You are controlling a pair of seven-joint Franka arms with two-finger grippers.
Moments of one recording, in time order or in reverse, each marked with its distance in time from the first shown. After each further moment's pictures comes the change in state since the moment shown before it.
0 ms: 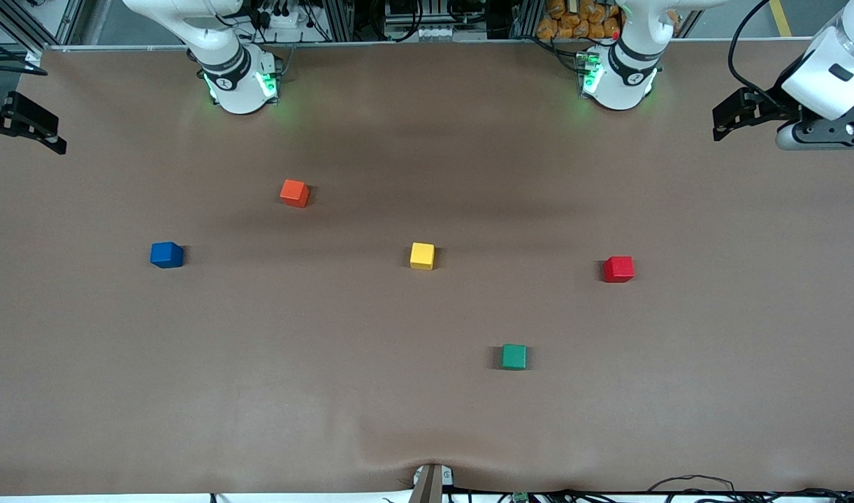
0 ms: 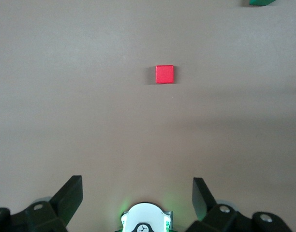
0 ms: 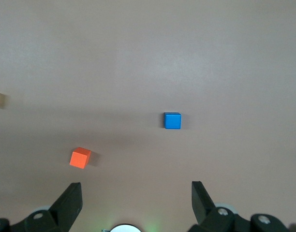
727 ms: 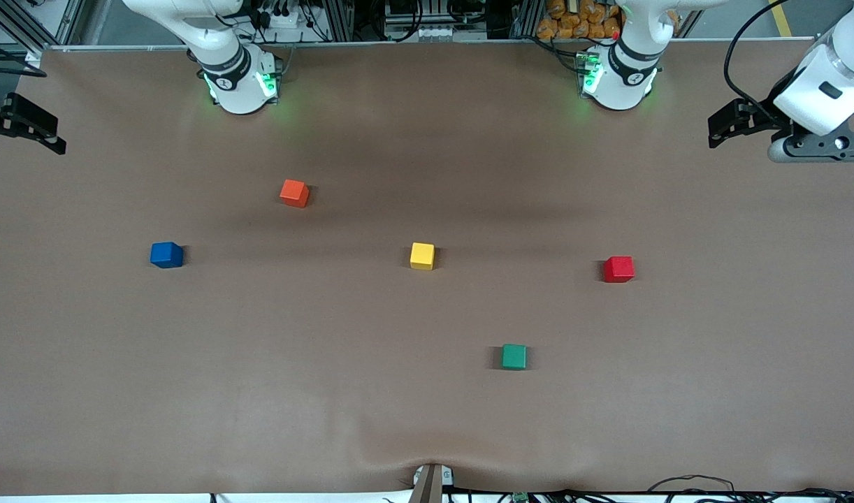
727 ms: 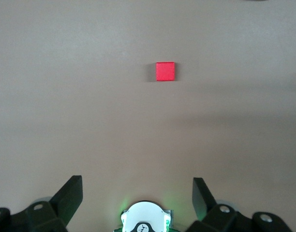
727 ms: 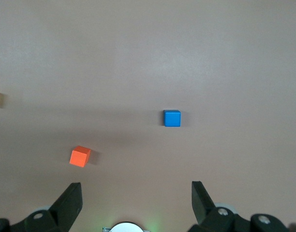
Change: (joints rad) left arm 0.003 0.022 0.000 -0.012 0.000 0.010 0.000; right arm -0.002 0.003 -0.004 0.000 0.000 -0.007 0.005
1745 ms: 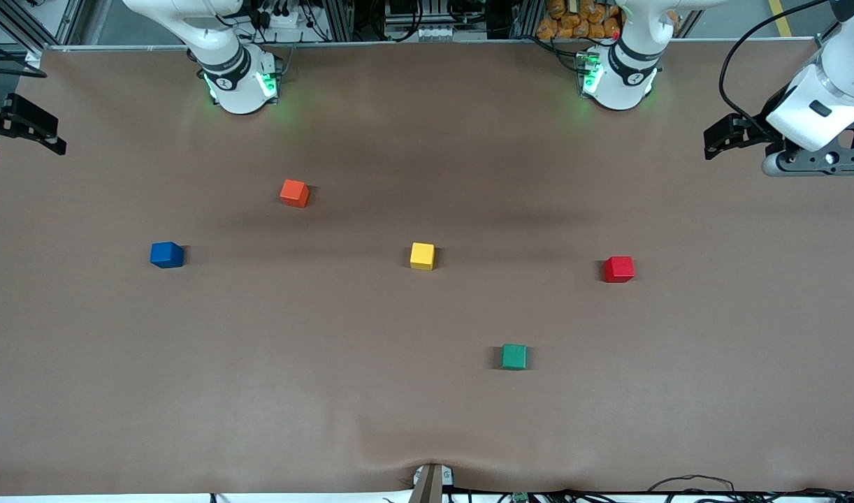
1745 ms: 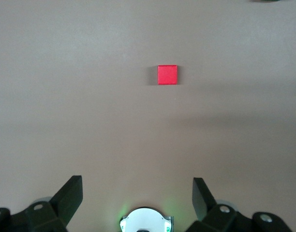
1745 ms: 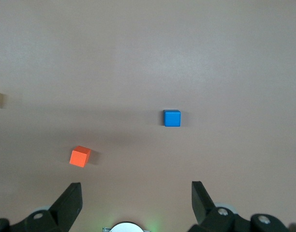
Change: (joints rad) left arm 0.008 0.003 0.001 -0.056 0.000 0.060 0.000; right arm 0.000 0.001 0.000 0.000 0.000 0.000 0.001
